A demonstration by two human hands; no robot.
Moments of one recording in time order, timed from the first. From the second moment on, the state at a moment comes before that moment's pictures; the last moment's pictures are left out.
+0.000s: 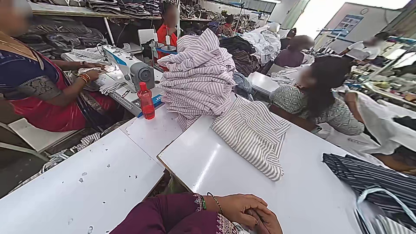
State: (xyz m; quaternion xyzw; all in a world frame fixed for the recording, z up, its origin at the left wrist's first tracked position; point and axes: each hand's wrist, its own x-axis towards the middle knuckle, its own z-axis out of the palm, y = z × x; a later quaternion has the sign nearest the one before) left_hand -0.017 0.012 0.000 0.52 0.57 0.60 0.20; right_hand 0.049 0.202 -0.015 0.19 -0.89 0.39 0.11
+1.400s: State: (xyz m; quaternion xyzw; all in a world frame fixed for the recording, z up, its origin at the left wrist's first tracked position) left_hand 0.016 0.026 -0.015 0.41 0.80 0.44 0.05; right_hand 0.281 0.468 0.053 -0.23 -0.76 0.44 0.42
